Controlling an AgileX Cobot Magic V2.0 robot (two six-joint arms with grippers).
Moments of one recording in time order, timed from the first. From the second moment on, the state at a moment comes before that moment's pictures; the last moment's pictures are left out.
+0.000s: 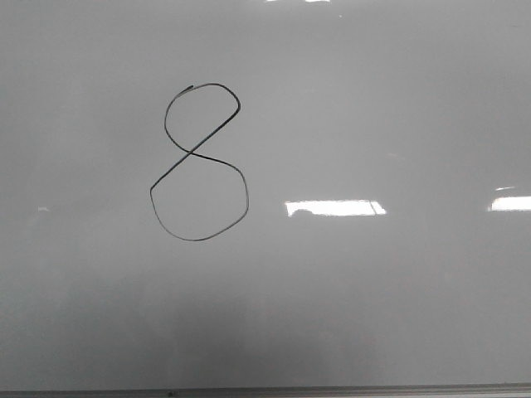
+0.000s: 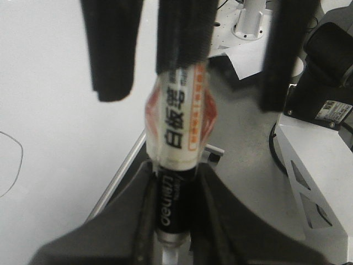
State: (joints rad) left arm -1.04 0.74 -0.77 -0.19 0.65 0.20; right arm 0.80 1.40 -1.51 0.73 1.25 -0.92
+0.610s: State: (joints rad) left arm -0.80 0.97 -0.77 0.14 0.76 -0.09; right arm 0.60 1.04 -1.37 0.45 1.08 -0.62
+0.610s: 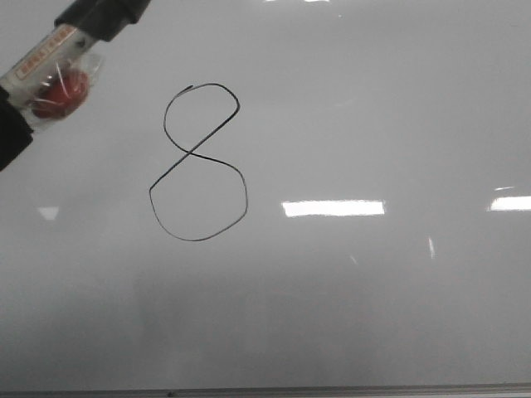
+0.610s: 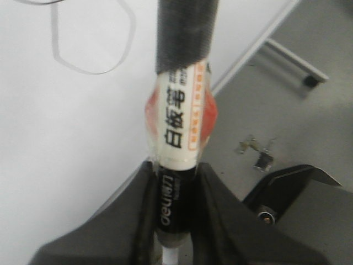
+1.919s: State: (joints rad) left arm 0.05 1.44 -0.76 0.07 0.28 -0.12; right arm 0.40 0.16 -0.47 -0.14 0.78 0.20
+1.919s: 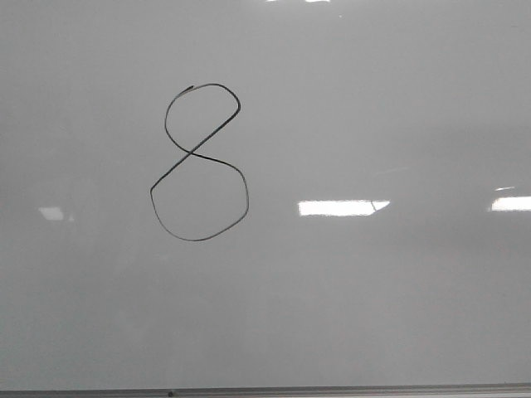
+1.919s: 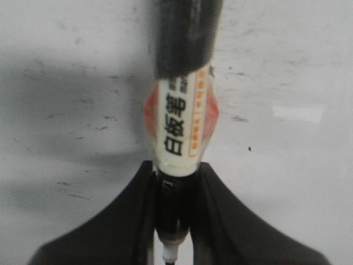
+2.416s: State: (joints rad) left arm 0.05 1.47 -0.76 0.07 0.25 -0.12; right arm 0.40 0.16 -0.47 -0.14 0.78 0.20
